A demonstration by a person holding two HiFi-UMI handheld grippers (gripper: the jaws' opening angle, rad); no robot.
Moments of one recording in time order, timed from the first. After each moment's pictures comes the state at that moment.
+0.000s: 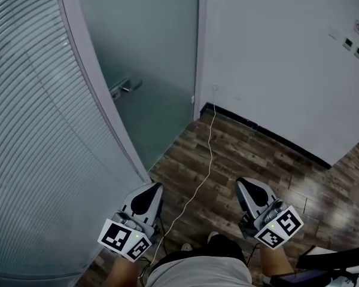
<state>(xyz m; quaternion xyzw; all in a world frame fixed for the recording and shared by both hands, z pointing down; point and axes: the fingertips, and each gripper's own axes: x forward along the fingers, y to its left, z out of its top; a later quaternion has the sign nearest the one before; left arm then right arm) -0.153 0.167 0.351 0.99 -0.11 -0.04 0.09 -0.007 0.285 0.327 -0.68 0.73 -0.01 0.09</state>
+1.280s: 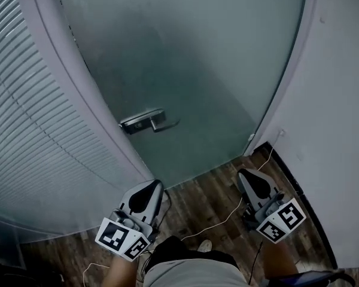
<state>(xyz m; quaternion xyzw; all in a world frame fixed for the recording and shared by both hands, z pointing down) 0.008 -0.095 0.341 0.92 -0.39 -0.04 0.08 0.201 -0.087 0.331 -0.46 0.88 -0.05 0.08</state>
